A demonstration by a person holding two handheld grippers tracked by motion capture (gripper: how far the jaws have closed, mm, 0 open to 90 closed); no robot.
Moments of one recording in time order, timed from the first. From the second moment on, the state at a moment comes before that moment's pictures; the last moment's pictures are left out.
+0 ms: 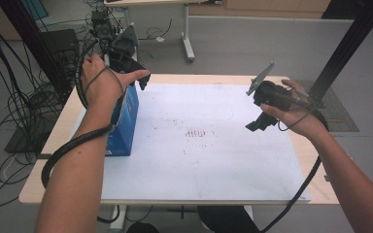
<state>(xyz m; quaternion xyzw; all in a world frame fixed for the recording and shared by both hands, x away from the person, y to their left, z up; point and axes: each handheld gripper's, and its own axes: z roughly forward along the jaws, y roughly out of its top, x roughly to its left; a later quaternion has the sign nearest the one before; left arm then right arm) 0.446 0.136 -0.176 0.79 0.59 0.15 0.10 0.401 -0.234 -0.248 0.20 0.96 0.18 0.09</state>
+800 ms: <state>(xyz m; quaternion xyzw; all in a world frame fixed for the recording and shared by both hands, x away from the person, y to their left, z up) 0.467 0.078 -0.171 0.80 0.57 0.15 0.10 0.398 -0.250 -0.232 0.21 0.96 0.16 0.10</state>
